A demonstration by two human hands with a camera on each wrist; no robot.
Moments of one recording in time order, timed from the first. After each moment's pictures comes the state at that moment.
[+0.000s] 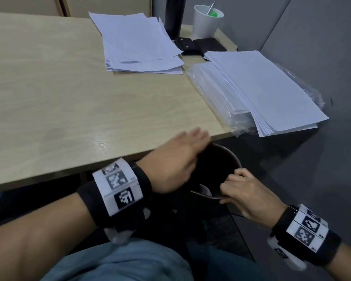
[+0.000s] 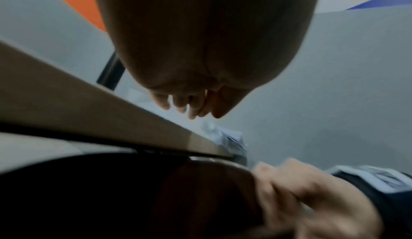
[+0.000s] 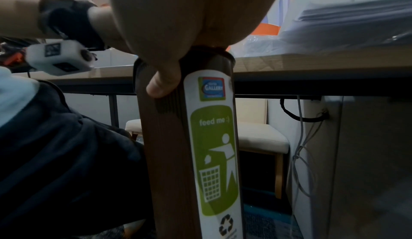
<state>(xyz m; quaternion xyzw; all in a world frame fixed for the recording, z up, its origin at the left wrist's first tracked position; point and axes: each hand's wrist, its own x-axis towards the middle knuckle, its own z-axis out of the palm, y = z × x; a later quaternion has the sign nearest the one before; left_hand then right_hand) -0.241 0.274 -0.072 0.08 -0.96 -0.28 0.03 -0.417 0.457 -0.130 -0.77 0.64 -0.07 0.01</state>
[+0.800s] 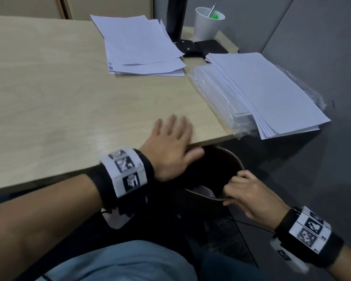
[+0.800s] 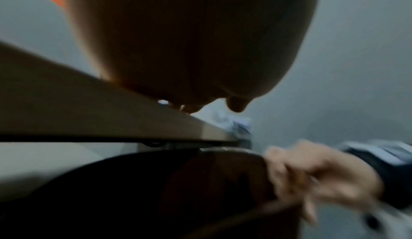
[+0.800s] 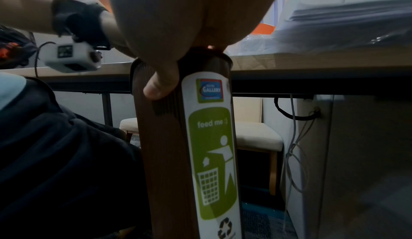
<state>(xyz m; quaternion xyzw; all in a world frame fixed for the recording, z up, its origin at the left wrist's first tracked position) -0.249 0.254 -0.079 0.20 -0.97 -0.12 -0.08 -0.421 0.458 -0.130 -0.76 0.64 -0.07 0.01</state>
